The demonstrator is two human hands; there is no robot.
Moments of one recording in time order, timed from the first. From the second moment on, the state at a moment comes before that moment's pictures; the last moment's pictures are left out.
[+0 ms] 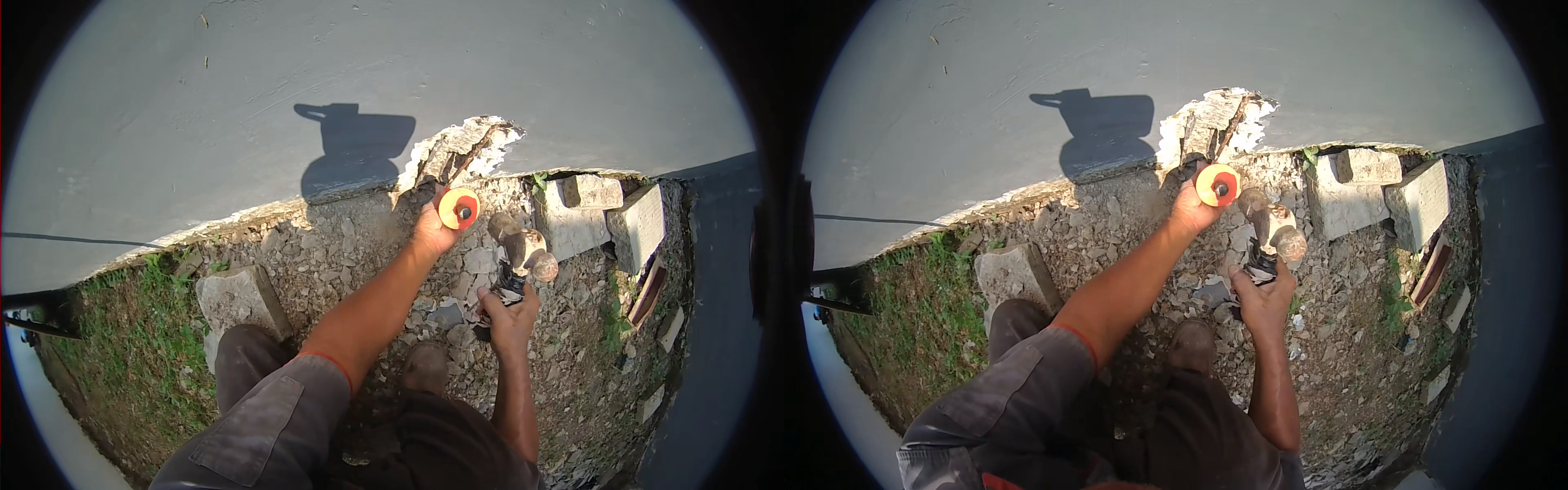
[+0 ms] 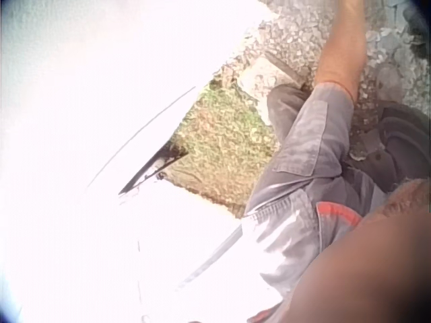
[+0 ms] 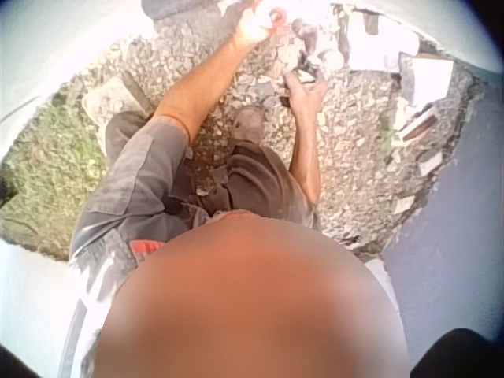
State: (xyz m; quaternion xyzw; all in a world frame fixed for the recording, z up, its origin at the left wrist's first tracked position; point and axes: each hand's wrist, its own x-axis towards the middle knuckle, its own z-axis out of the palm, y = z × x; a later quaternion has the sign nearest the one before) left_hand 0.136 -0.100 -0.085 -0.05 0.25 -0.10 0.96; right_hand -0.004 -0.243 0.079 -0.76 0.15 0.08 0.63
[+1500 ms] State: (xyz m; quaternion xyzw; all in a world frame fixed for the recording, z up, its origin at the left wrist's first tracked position) left_hand 0.126 -0.089 -0.066 0.01 0.29 -0.19 0.94; right_hand 0.045 -0.244 0.049 -0.90 -0.03 0.19 0.39
